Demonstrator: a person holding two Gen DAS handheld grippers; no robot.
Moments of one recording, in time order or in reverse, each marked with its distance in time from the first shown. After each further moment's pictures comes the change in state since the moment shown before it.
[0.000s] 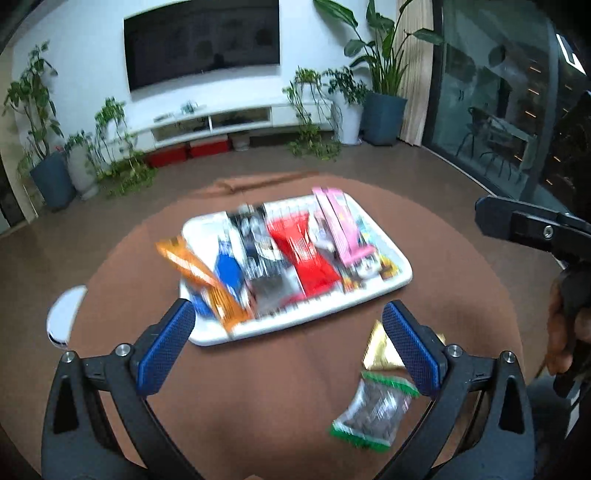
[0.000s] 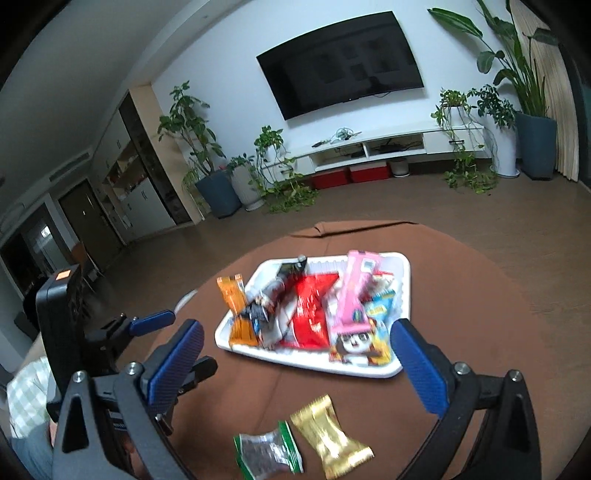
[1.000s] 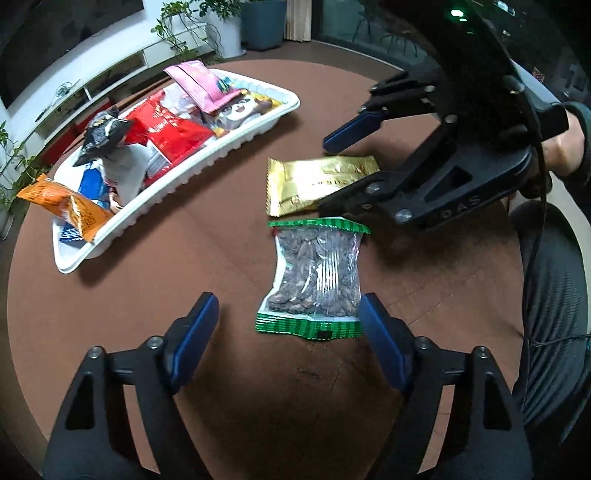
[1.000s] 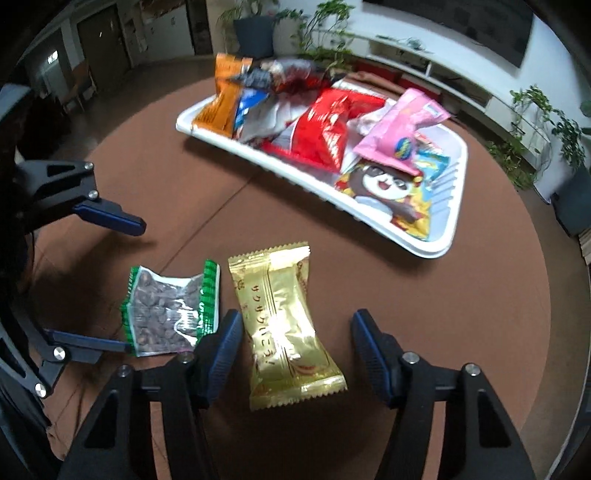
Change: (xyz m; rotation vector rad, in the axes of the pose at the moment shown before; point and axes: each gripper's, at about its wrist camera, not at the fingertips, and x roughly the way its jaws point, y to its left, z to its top) left arm 0.054 -0.042 -0.087 0.385 0.341 -0.283; right arm 0.092 0.002 -0.091 -0.437 0.562 -0.102
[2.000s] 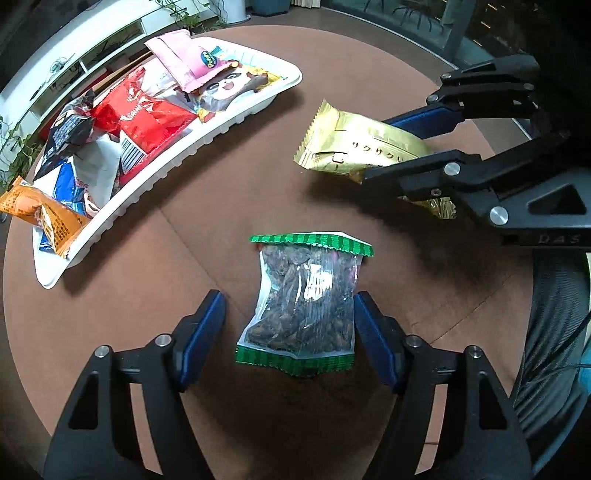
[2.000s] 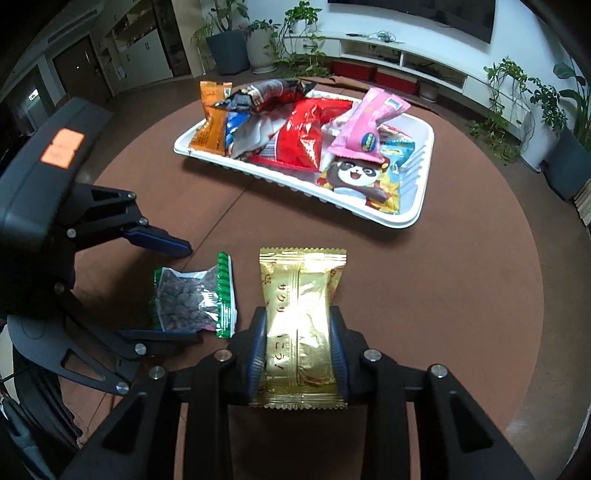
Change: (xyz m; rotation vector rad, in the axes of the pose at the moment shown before) left arm 0.037 0.003 0.050 -0.033 0.155 0.011; right arm -0.037 -0.013 -0.015 0.146 -0.051 0.020
